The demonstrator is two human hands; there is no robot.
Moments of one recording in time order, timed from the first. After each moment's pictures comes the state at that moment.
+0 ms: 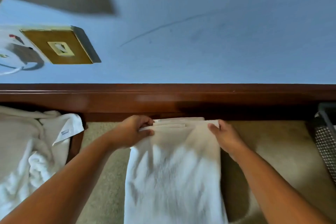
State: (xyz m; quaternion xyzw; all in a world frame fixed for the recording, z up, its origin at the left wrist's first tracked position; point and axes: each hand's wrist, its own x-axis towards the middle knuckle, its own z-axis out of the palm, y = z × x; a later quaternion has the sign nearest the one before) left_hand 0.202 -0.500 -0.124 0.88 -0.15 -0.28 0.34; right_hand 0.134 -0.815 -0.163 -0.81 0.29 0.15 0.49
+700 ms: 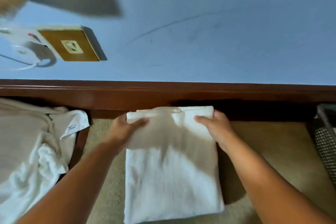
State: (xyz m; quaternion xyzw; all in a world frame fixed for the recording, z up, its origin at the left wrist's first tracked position) left_hand 0.166 -0.502 -0.113 0.71 0.18 -0.20 0.65; right_hand 0.146 -0.783 -0.117 -0.74 0.28 0.10 0.61
